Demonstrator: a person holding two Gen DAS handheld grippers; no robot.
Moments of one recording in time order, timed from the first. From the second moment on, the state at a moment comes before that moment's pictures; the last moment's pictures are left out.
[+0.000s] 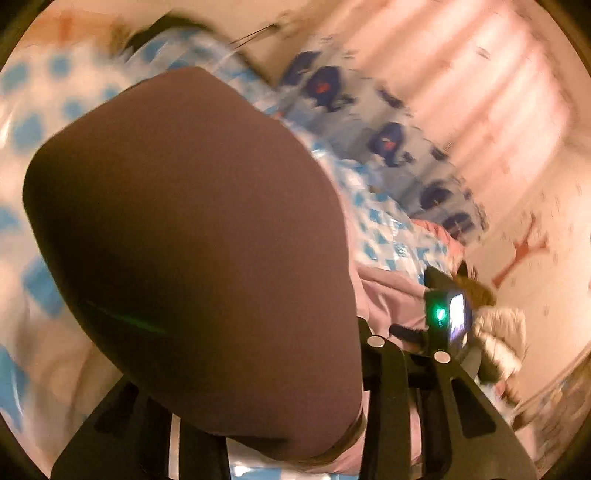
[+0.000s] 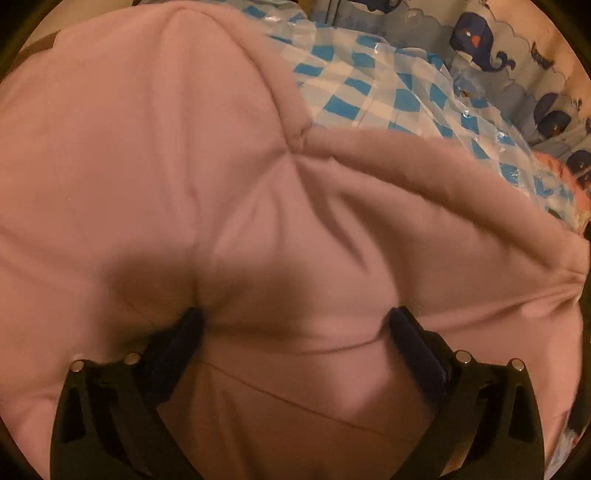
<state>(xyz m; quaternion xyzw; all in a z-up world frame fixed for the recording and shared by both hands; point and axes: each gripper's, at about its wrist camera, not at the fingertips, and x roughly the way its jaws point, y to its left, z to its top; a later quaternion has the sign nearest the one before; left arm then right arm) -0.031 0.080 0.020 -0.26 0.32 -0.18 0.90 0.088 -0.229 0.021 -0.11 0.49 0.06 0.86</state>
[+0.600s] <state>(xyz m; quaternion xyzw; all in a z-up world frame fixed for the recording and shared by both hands) -0.100 -0.091 0.106 0.01 0.25 -0.28 0.93 -0.014 -0.383 0.067 0.31 0.38 0.24 0.84</state>
